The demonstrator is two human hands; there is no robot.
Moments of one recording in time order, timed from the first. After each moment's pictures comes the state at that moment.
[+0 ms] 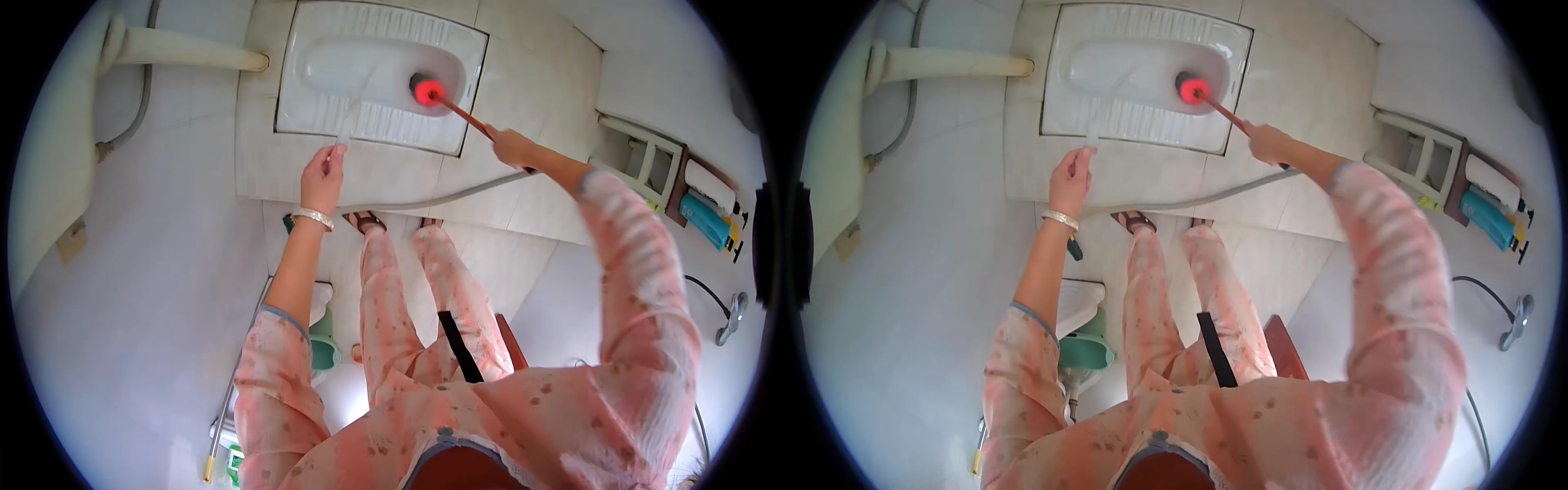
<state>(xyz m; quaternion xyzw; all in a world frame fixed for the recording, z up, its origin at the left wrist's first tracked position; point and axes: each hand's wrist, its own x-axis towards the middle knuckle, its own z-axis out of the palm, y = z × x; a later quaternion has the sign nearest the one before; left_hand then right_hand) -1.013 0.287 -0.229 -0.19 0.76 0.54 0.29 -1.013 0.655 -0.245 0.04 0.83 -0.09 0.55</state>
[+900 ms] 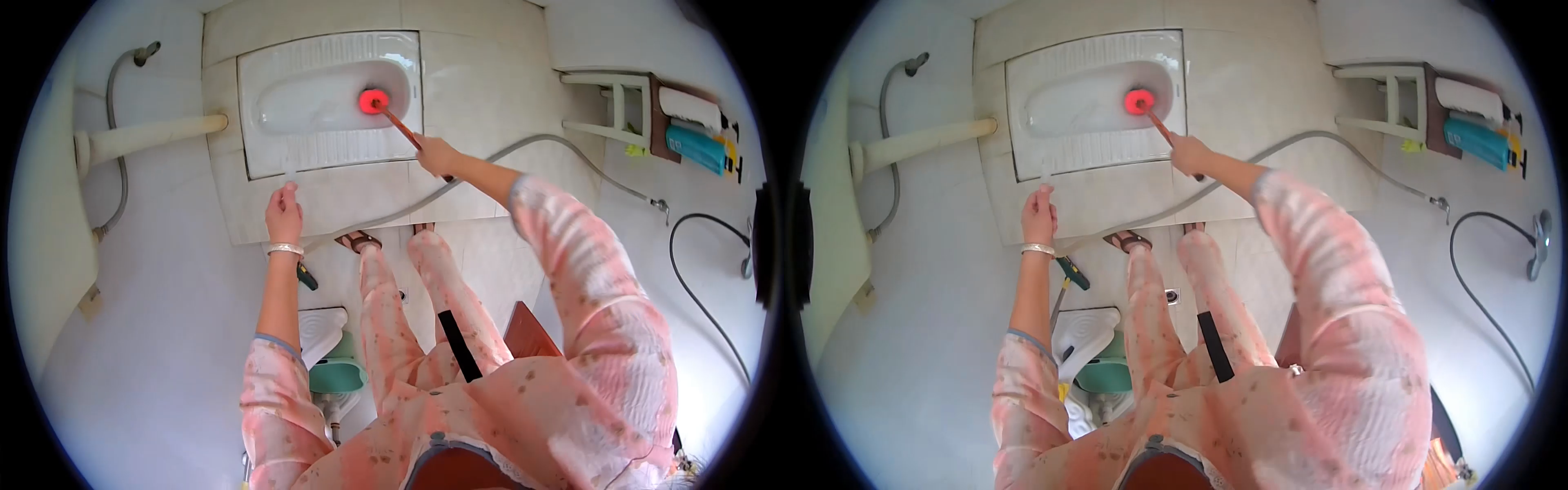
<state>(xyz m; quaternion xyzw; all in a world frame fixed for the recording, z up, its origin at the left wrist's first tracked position) -1.007 0.305 -0.222 -0.21 0.78 0.52 0.28 -0.973 0.621 -0.263 0.15 0.83 -0.34 0.41</state>
